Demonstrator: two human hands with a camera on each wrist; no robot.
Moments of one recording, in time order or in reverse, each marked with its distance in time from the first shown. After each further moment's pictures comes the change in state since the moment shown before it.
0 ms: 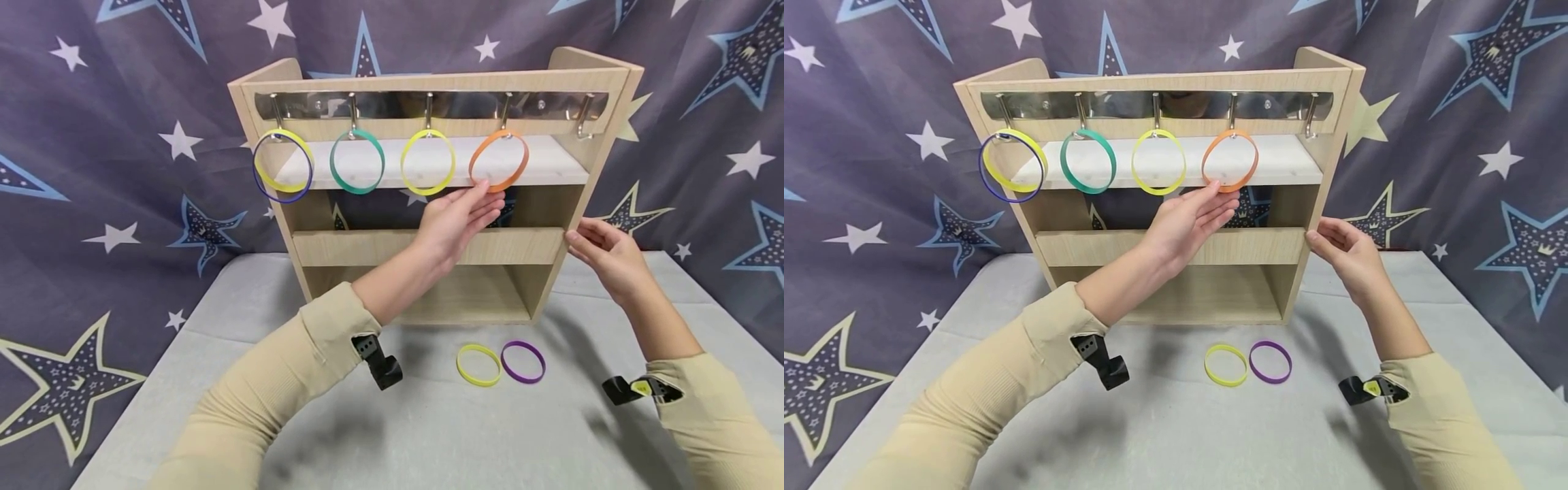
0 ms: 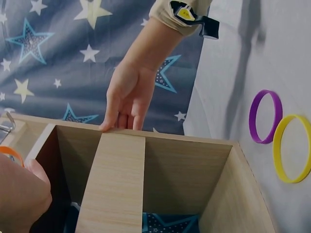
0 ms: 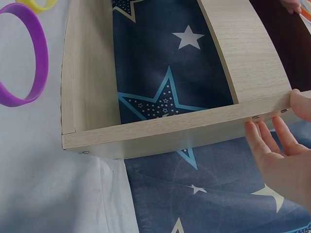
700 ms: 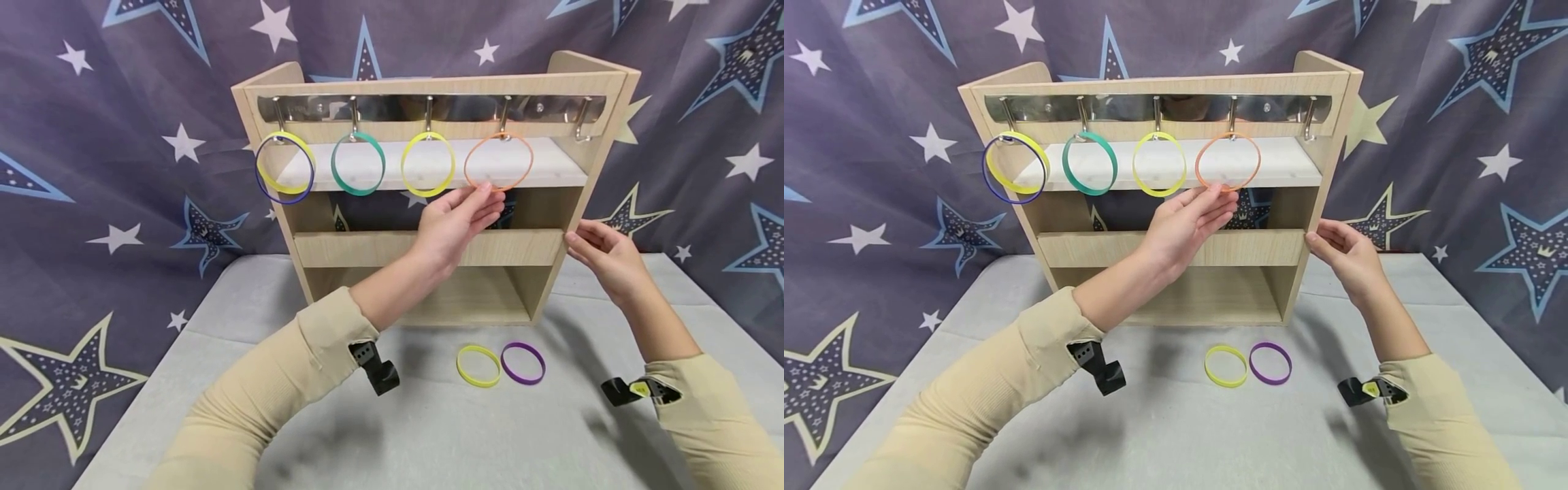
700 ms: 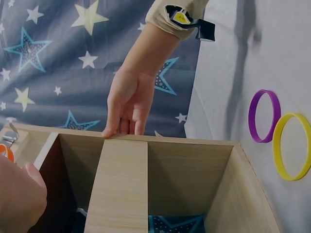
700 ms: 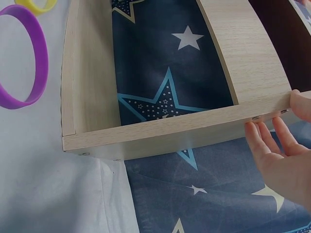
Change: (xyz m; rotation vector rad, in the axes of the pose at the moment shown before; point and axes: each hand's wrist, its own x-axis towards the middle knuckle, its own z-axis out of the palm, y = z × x) left_hand -0.009 -0.002 0.001 0.044 -0.018 0.093; right_hand -0.002 -0.001 -0.002 0.018 -0.002 0.016
